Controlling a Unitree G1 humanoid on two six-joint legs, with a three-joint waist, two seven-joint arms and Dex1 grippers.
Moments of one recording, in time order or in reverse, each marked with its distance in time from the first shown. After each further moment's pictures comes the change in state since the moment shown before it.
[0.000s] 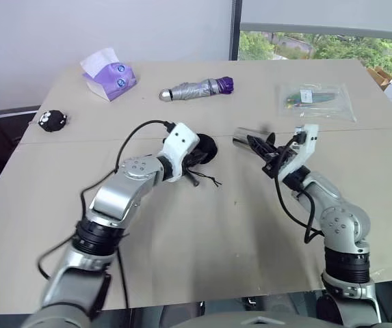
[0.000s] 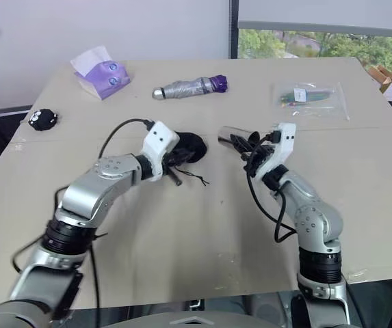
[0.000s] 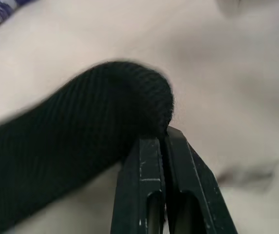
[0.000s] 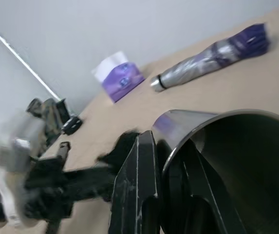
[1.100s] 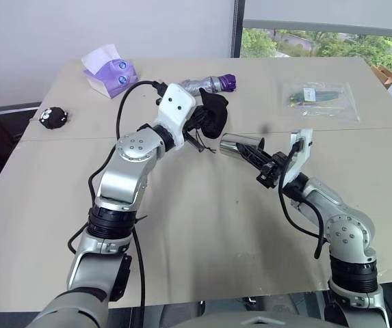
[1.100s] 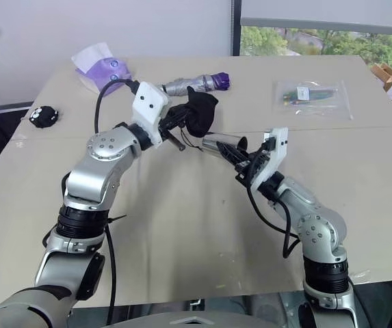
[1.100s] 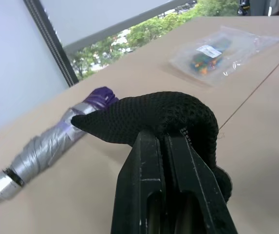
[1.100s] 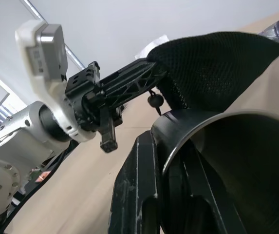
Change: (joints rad) left arm -0.096 -0.301 0.265 0.068 -0.004 -0.138 0.083; right arm 0.053 -0.067 0.062 -0.108 0.153 0.037 0.023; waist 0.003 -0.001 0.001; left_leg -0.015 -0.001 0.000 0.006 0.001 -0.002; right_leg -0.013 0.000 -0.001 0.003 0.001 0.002
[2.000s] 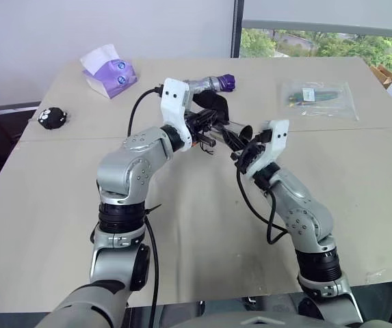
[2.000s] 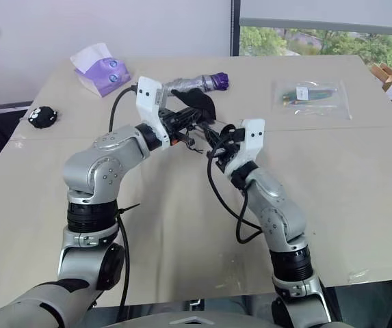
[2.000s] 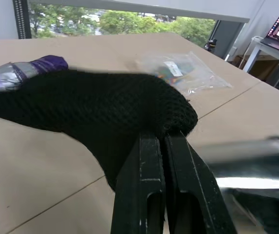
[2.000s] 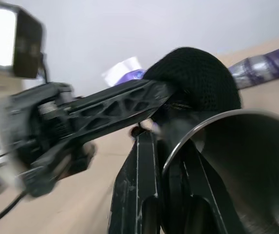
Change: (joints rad) left arm -0.042 -0.103 0.121 -0.054 -0.257 0.341 0.066; right arm -0.102 0.203 0.152 0.174 -0.401 -0.285 -0.135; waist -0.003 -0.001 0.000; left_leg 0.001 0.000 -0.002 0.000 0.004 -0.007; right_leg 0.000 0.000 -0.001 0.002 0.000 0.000
